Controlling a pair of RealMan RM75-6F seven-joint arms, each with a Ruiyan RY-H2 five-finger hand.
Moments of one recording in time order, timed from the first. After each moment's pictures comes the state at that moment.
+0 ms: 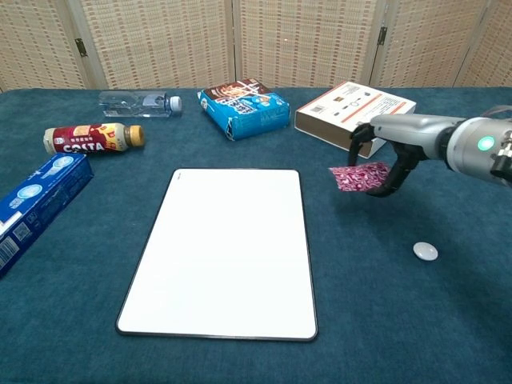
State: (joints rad) left arm -0.11 -1.24 -0.07 -1.63 1.40 1.48 0.23; right arm 0.85 -1.48 0.15 -1.62 -0.65 0.97 -0.57
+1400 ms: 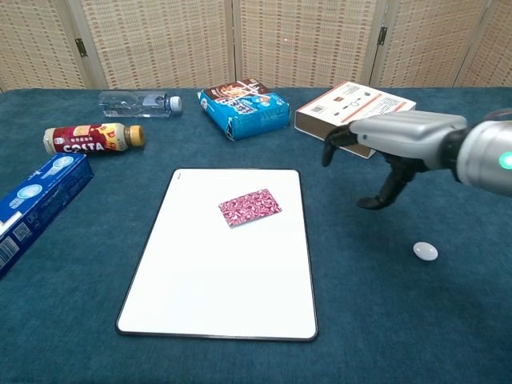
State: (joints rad) left arm -0.12 -1.24 -0.08 -1.63 1.40 1.46 0.23; right arm 0.84 -1.41 0.00 -1.77 -0.90 1.07 -0.56
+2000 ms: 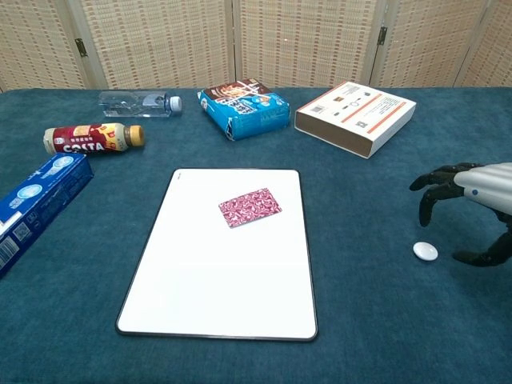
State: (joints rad) left arm -0.13 -1.24 -0.08 -1.65 1.40 1.46 0.25; right arm 0.58 -1.35 -0.15 -1.66 -1.18 1.15 -0.36
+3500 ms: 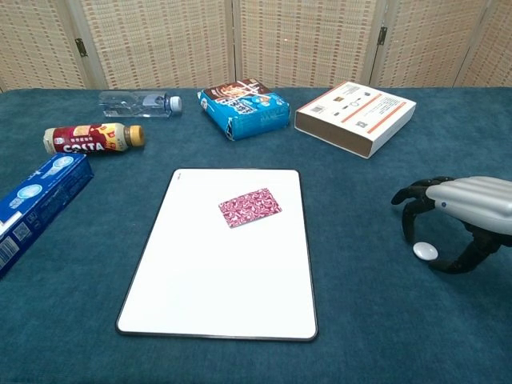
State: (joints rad) left arm -0.12 -1.25 -0.07 -1.62 1.39 1.46 0.23; right arm 0.55 -1.43 -0.03 -1.59 -1.16 1.00 -0.43
